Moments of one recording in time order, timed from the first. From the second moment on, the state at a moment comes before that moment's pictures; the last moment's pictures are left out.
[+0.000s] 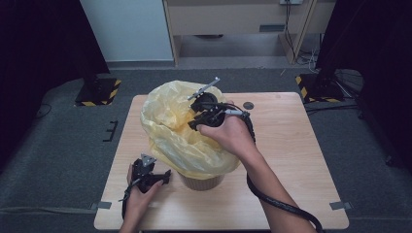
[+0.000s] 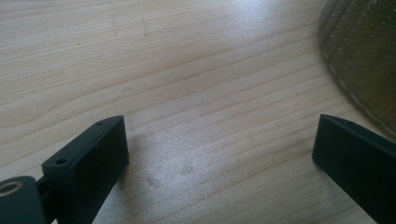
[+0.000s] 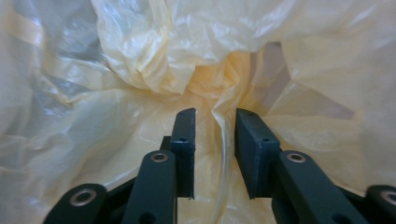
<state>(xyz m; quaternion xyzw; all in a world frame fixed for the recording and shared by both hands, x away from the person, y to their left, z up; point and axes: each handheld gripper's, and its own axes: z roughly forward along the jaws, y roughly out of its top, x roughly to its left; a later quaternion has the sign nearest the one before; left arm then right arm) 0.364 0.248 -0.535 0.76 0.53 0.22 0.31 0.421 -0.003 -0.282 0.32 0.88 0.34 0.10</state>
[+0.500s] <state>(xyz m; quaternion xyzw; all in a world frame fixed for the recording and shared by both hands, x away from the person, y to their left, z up) 0.364 0.248 -0.535 0.76 0.53 0.22 0.31 0.400 -0.032 -0.262 0.32 0.86 0.39 0.11</state>
